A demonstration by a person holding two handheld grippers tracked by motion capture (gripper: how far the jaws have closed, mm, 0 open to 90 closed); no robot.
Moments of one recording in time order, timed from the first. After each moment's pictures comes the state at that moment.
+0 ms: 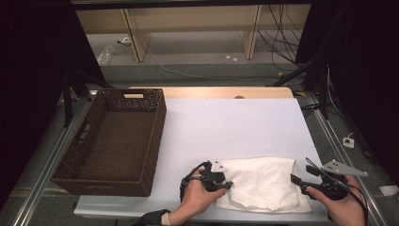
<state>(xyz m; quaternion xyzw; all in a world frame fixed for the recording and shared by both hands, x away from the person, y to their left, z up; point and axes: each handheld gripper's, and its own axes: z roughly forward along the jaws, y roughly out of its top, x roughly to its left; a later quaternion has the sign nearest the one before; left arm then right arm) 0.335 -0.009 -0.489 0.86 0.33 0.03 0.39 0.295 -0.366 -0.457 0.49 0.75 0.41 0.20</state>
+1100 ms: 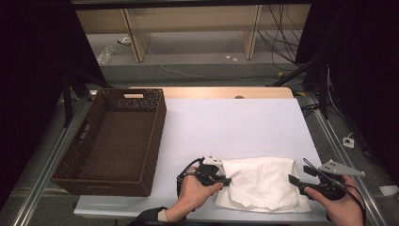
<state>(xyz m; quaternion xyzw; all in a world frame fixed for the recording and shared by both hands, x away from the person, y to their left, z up) 0.343 0.004 -0.477 0.83 0.37 -0.03 0.42 0.295 -0.361 -0.457 0.48 0.75 0.41 0.19</state>
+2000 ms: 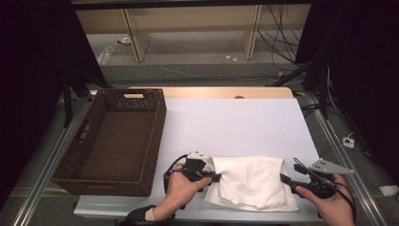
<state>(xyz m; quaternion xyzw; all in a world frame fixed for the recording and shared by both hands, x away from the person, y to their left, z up) 0.344 0.040 -0.460 0.81 0.39 -0.04 0.43 0.300 -0.339 -0.457 0.46 0.76 0.42 0.19</state>
